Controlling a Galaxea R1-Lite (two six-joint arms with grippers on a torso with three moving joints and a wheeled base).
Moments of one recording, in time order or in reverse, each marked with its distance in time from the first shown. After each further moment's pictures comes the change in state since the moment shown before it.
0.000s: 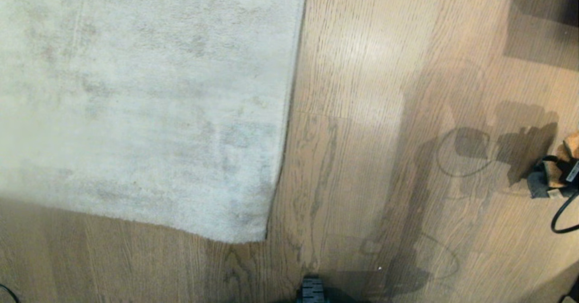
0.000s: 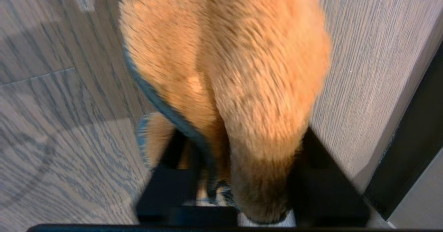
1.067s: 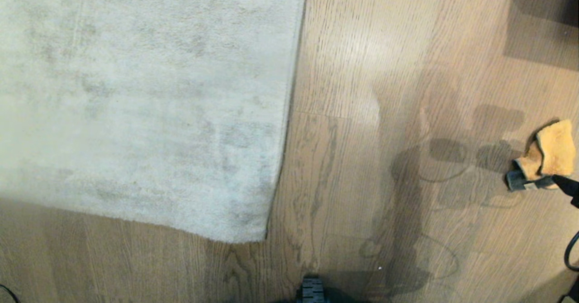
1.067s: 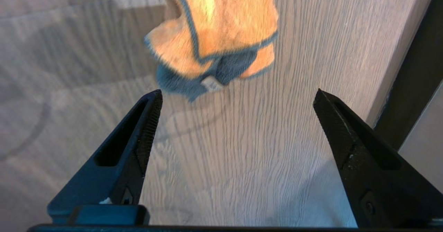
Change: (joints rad) left arm 0.000 0.000 0.000 0.000 0.000 0.000; right arm 0.005 -0.220 0.249 -0.002 0.015 0.000
